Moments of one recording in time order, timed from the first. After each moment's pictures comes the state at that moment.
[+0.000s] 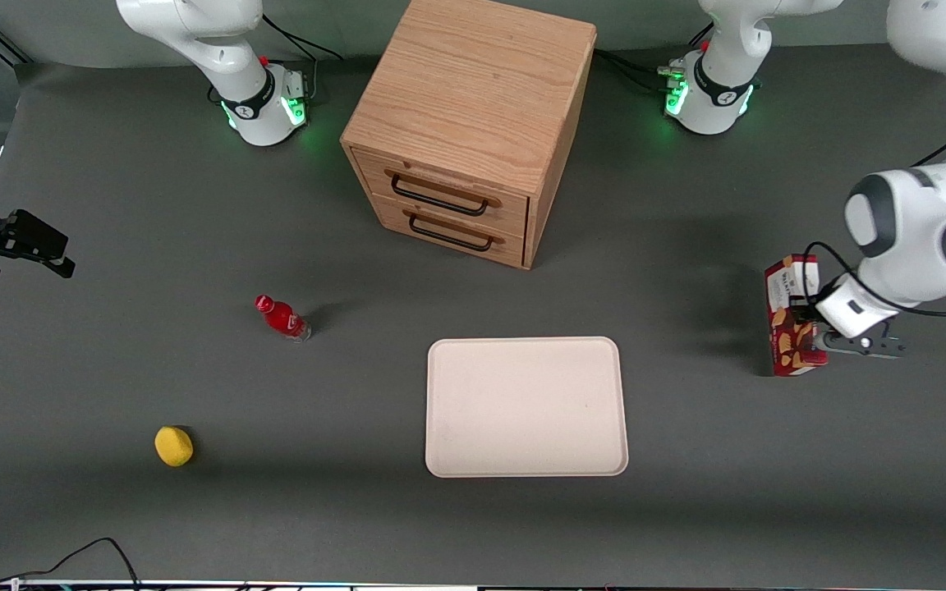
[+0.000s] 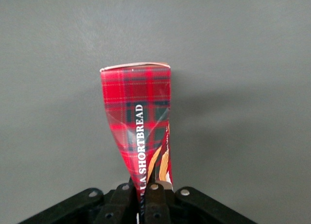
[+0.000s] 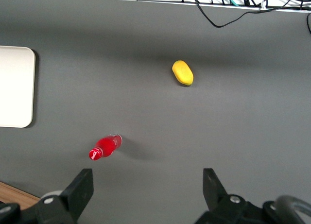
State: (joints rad) arm -0.02 0.23 0.12 -2.03 -0.05 2.17 0.26
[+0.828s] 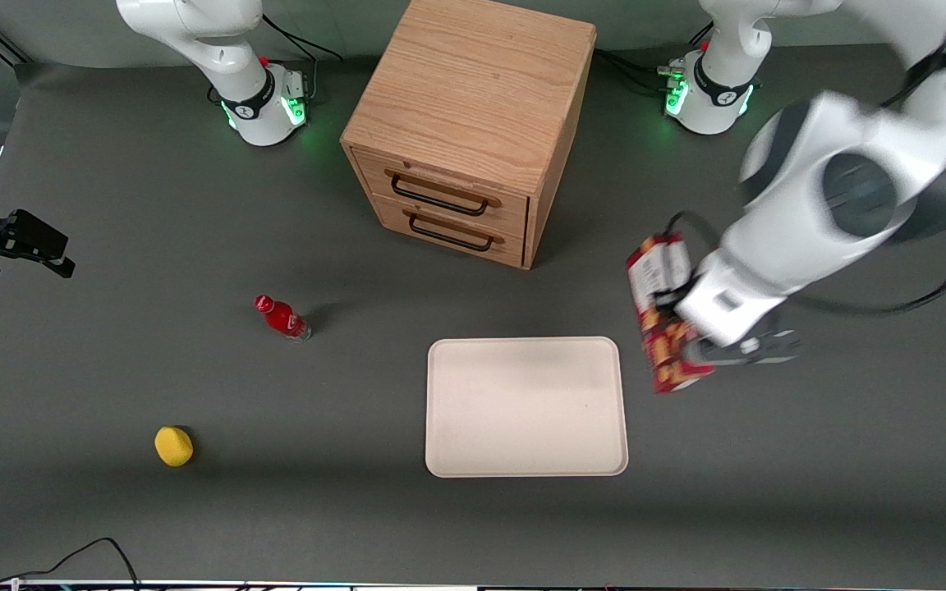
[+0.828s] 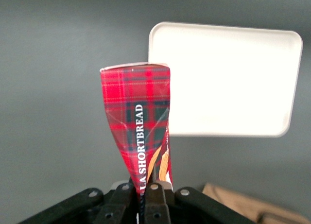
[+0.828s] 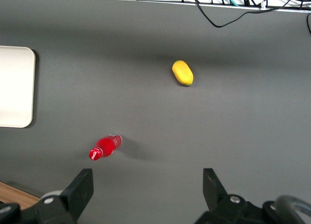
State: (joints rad) arm -0.07 0.43 -0.39 -1.47 0.10 1.90 -0.51
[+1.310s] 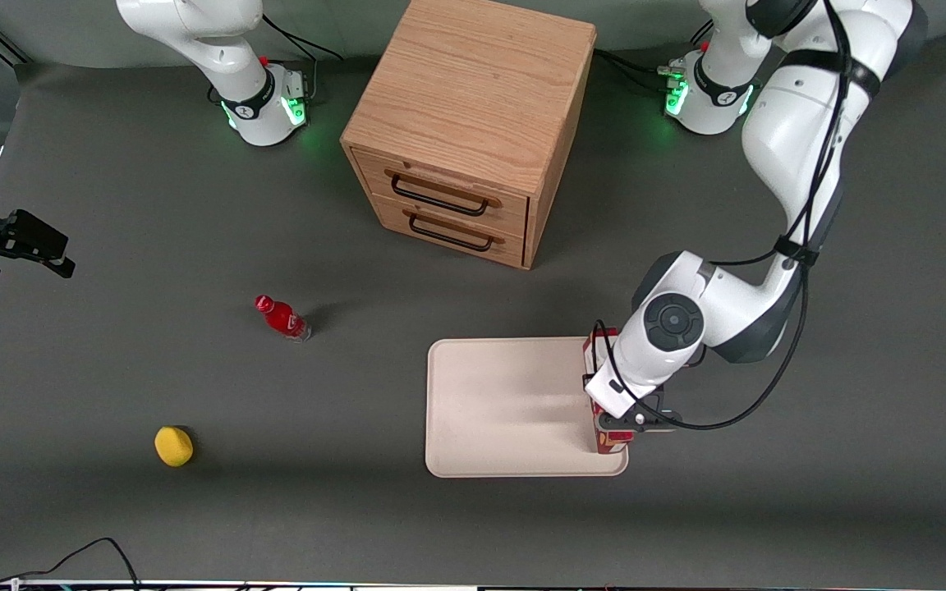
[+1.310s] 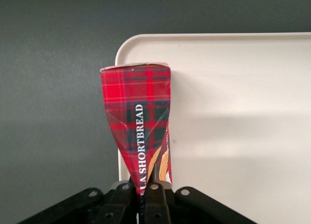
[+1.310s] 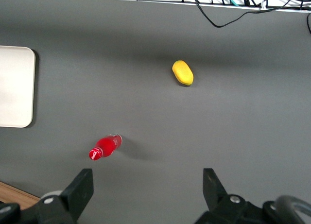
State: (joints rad) arm -0.08 0.78 -0.42 -1.45 0.41 2.25 -0.62
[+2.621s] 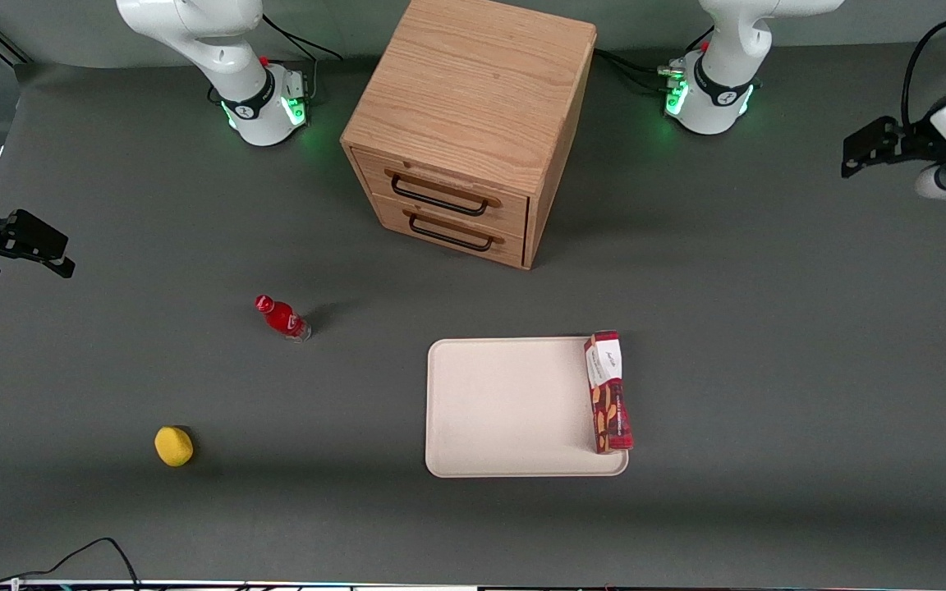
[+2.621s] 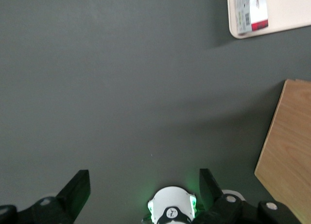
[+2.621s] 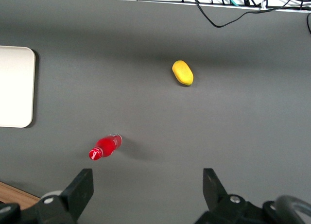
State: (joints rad) arm -0.06 -0.13 0.03 -1.68 0.01 1.39 0.13
